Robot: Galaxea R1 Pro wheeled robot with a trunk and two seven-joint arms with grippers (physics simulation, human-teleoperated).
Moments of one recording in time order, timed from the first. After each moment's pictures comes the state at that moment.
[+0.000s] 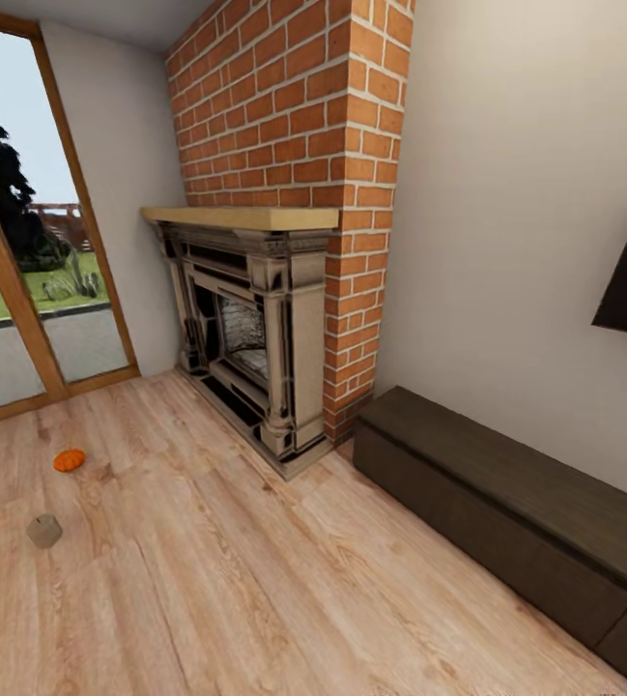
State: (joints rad) left arm 0.00 -0.02 0.00 -0.01 0.00 -0.13 -0.01; right arm 0.00 0.05 0.00 0.00 -0.01 0.00 0.00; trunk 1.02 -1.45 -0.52
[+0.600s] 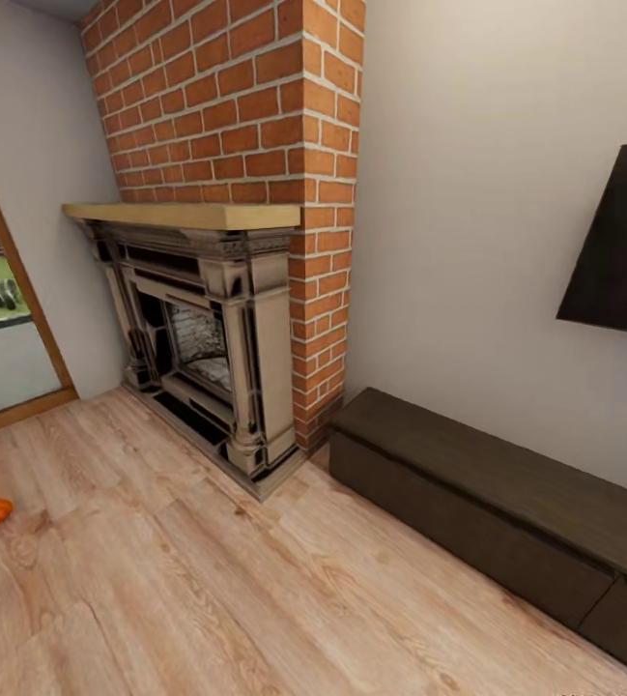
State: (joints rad) left arm 0.00 -0.02 0.00 -0.01 0.00 -0.13 -0.01; right arm 0.00 0.05 0.00 0.00 -0.01 0.00 0.00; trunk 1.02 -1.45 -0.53
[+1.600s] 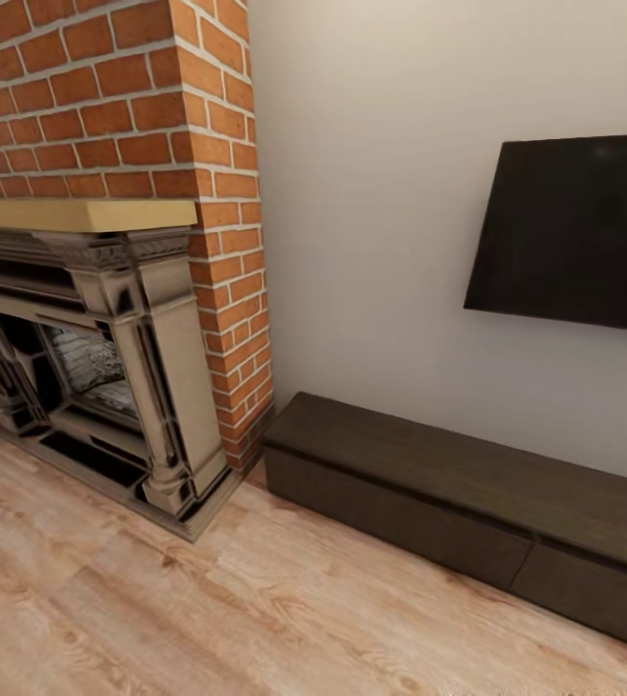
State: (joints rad) left arm 0.00 -0.02 0.00 -0.01 0.00 -0.14 -0.01; right arm 0.00 0.05 0.00 0.00 -0.01 0.00 0.00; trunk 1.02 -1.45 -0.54
